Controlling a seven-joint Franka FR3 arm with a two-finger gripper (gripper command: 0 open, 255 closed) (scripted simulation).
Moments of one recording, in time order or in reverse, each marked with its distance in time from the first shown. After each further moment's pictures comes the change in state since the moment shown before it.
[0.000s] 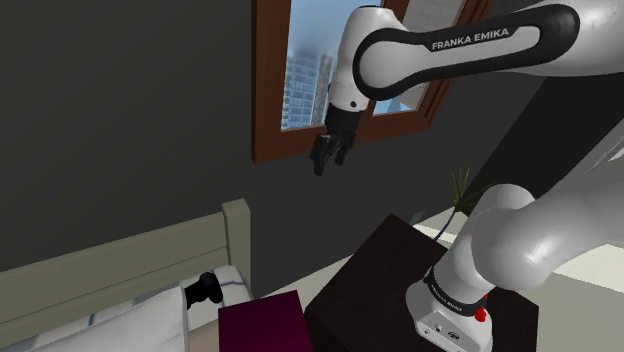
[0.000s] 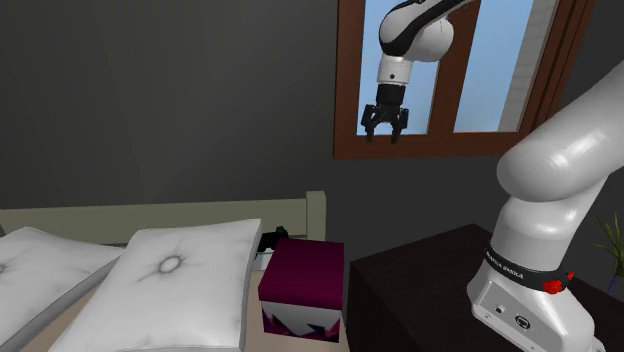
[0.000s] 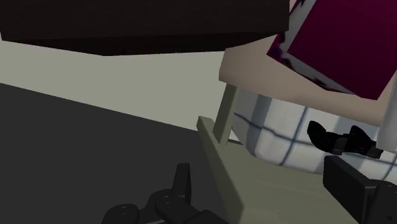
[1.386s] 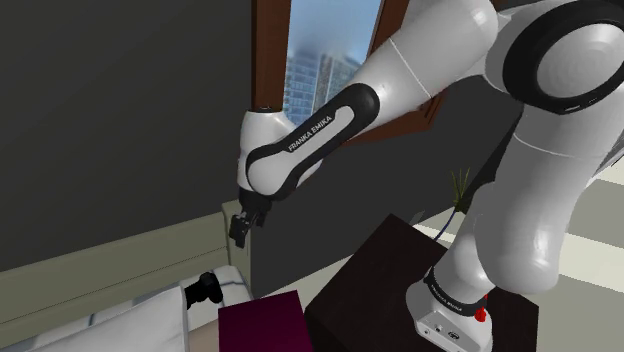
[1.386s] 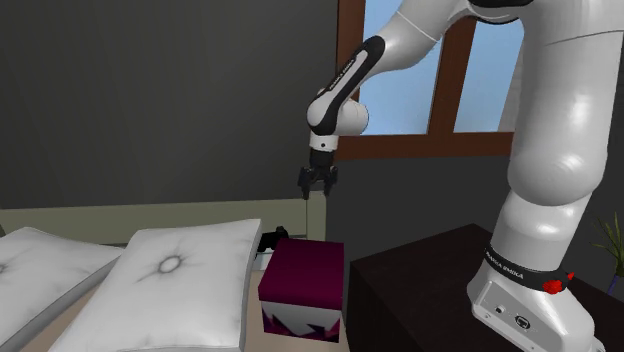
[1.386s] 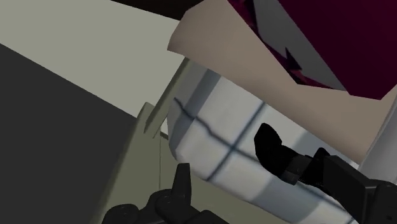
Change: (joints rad) arm 0.177 0.707 0.146 0.217 0.100 0.502 -0.108
